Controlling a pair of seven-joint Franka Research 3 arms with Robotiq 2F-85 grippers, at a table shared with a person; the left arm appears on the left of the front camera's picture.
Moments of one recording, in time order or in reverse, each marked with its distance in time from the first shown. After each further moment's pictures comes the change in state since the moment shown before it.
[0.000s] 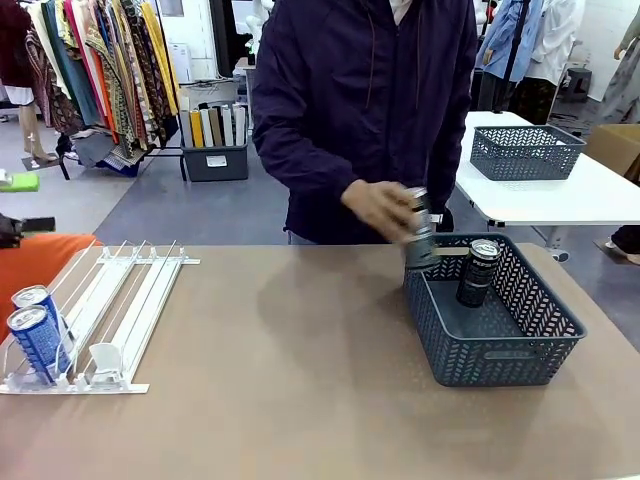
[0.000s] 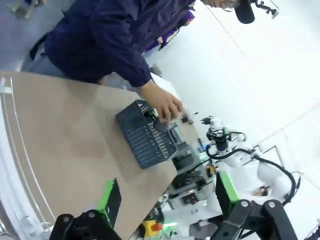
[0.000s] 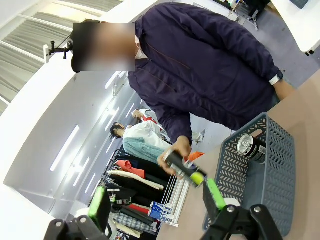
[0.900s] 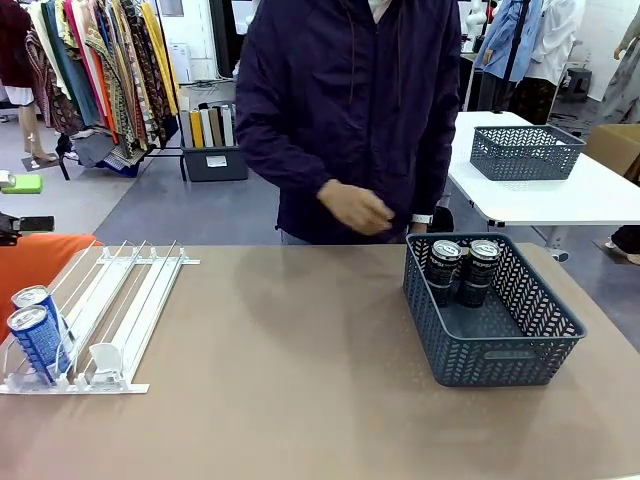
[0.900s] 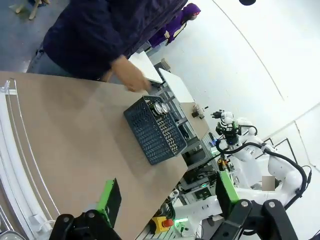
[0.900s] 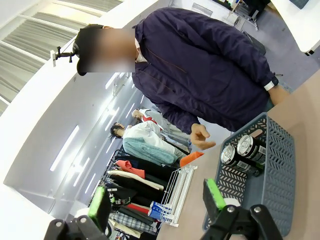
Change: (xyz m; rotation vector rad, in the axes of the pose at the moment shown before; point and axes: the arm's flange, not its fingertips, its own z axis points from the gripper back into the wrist) left arm 0.002 -0.021 -0.002 0.064 0.025 -0.064; right arm 0.000 0.000 0.000 0.000 0.000 0.000
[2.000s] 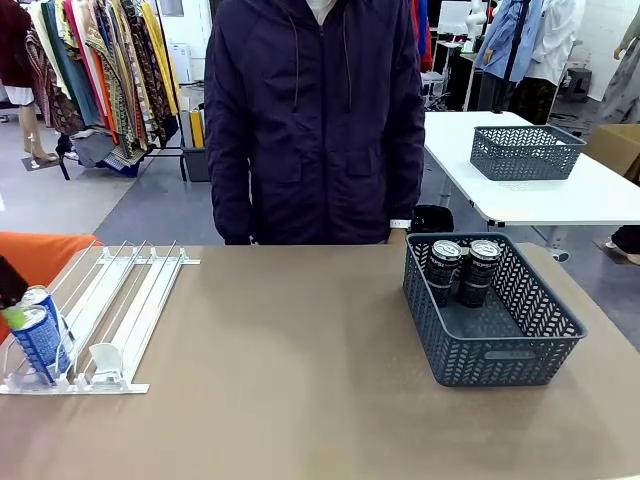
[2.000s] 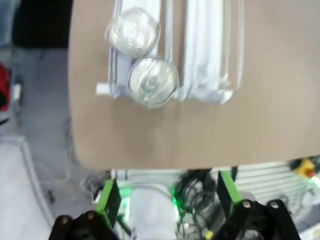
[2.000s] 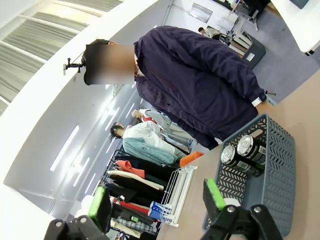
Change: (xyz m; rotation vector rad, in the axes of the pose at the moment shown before) left arm -0.037 -0.023 -0.030 1.179 0.565 0.232; right arm 0.000 0.000 0.000 0.000 0.000 0.000
